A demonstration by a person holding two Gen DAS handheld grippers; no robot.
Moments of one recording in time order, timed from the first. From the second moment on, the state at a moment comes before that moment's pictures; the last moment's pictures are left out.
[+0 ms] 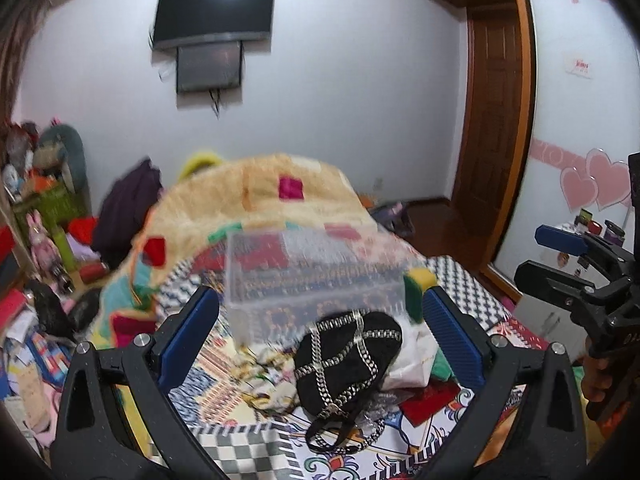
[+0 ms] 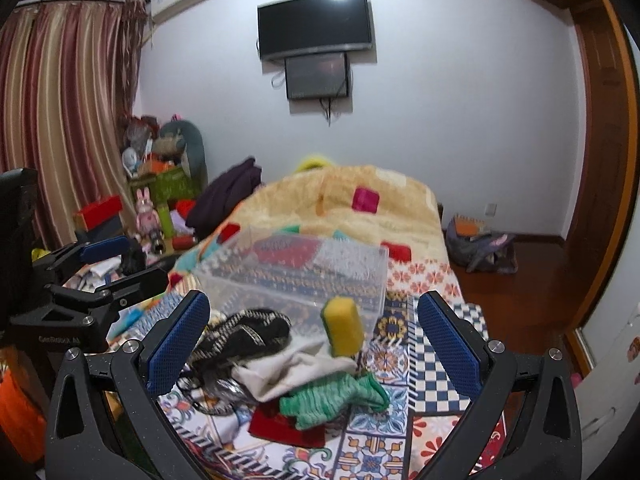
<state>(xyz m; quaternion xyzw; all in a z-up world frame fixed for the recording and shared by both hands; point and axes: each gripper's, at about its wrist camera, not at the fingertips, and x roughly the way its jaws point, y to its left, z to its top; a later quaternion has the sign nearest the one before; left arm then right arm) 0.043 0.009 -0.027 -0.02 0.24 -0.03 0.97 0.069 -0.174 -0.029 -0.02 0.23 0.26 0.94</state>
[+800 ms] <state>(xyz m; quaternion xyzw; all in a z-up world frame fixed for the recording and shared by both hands) 0.140 0.028 -0.131 -0.07 0.42 -0.08 0.90 0.148 -0.154 -0.105 -0.01 0.39 0.29 0.88</state>
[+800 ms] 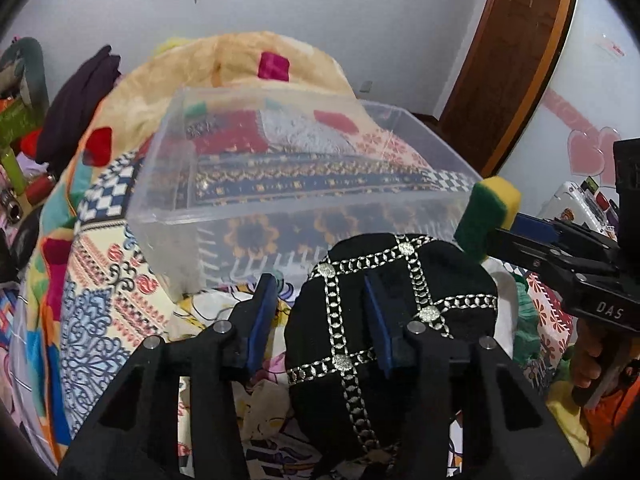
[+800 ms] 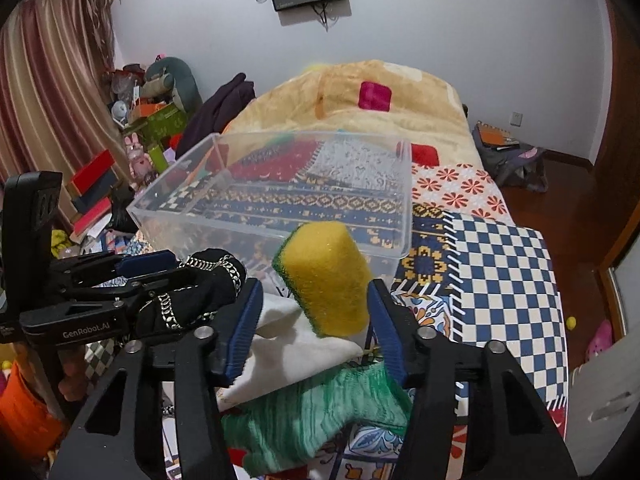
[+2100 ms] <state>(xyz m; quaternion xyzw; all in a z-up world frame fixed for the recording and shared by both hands) 0.126 0.078 0.006 -0.09 0.25 -0.03 0.96 0.164 -0.156 -0.033 -0.01 0.28 0.28 0.92</state>
